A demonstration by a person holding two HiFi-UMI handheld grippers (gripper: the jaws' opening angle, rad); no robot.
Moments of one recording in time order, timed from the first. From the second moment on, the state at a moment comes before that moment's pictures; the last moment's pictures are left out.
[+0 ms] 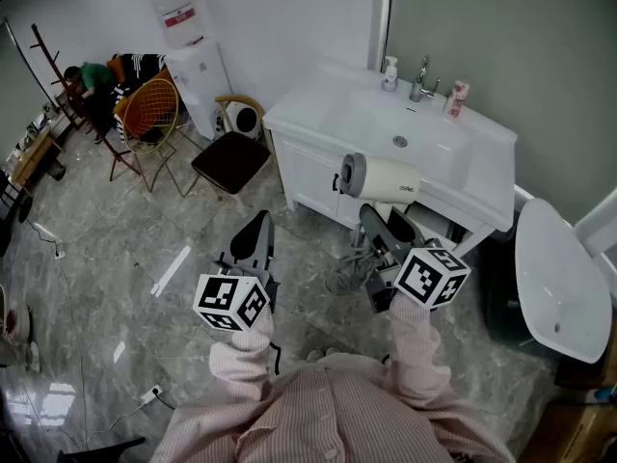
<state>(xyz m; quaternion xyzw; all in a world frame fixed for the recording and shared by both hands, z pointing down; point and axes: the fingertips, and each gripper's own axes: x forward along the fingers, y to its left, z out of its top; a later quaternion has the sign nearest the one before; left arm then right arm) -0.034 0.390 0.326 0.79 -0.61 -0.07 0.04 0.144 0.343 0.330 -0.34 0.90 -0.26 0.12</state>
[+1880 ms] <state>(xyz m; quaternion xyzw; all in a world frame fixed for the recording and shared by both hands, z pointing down) -0.111 0.151 0.365 0.80 -0.59 -0.04 0.09 0.066 0.113 0.379 -0.37 0.87 -0.32 0.10</state>
